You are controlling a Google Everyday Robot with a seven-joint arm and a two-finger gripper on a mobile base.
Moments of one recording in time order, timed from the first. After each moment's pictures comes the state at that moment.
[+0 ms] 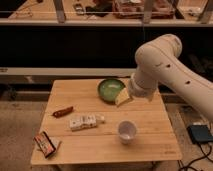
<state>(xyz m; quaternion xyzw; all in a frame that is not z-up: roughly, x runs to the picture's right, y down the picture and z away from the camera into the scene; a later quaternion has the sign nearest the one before) 0.121 0.046 0.582 -0.14 -0.25 -0.73 0.62</state>
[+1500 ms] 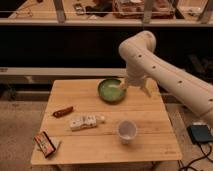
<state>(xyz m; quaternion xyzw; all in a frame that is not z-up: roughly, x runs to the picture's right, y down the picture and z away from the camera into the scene) 0.135 0.011 0.700 -0.30 -0.13 -0.53 0.78</state>
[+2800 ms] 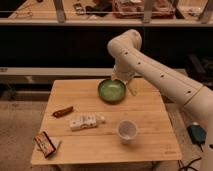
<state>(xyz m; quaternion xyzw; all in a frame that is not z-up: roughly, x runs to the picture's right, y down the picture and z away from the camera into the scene) 0.102 -0.029 0.728 -0.25 -0.07 -0.31 0.91</state>
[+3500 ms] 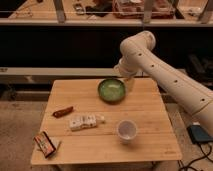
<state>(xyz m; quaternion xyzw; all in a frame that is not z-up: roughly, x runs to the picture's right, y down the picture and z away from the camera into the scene) 0.096 -0.052 0.733 -0.18 -0.10 -0.18 0.96</state>
